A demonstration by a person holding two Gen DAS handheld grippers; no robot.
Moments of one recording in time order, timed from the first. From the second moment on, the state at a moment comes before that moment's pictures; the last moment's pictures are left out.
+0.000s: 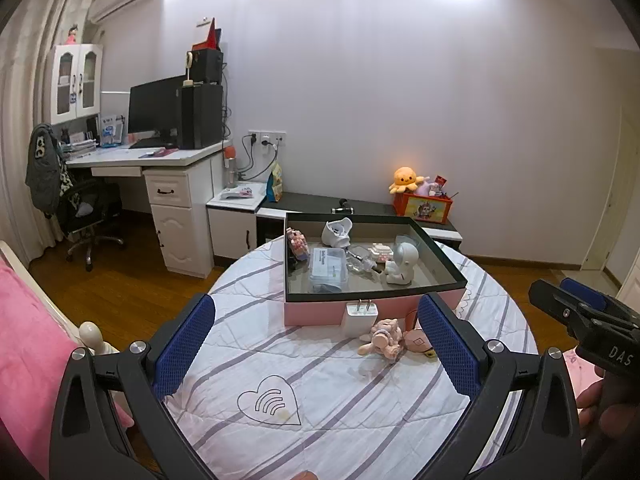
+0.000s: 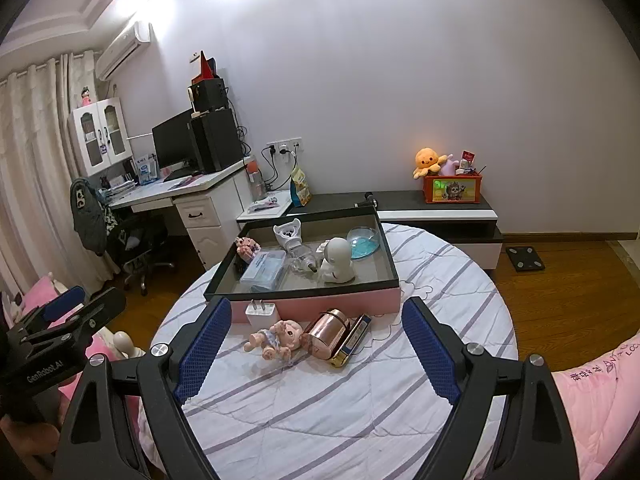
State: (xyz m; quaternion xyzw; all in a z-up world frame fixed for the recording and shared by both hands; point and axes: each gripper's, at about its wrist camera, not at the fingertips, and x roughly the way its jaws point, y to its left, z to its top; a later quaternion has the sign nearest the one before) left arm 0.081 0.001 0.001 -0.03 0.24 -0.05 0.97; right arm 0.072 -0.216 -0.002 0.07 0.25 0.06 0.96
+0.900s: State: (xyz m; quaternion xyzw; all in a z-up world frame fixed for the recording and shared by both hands) left arm 0.120 -0.029 -0.053 -0.02 0.32 -0.08 0.94; right arm 0.109 -0.239 -0.057 0.07 0.34 0.02 0.94
